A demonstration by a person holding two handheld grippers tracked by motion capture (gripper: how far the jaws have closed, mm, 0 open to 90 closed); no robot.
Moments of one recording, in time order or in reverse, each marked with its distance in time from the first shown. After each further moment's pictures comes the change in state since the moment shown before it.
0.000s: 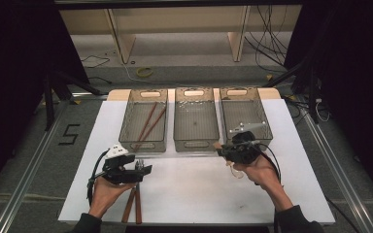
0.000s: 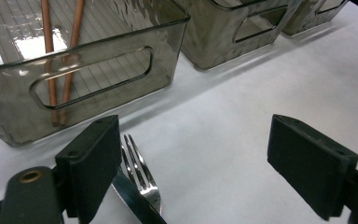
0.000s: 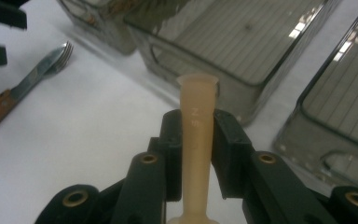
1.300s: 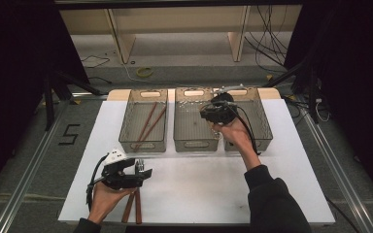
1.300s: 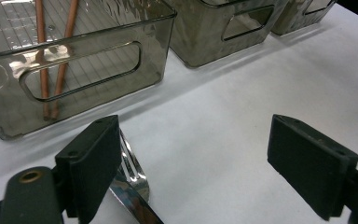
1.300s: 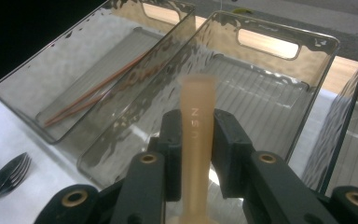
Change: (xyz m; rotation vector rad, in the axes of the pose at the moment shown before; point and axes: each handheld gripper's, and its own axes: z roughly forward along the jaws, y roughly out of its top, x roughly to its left) left arm -0.007 -0.009 -0.006 -0.033 -0.010 0.009; right arm -0.020 0.102 0.050 -0.093 -0.082 0.053
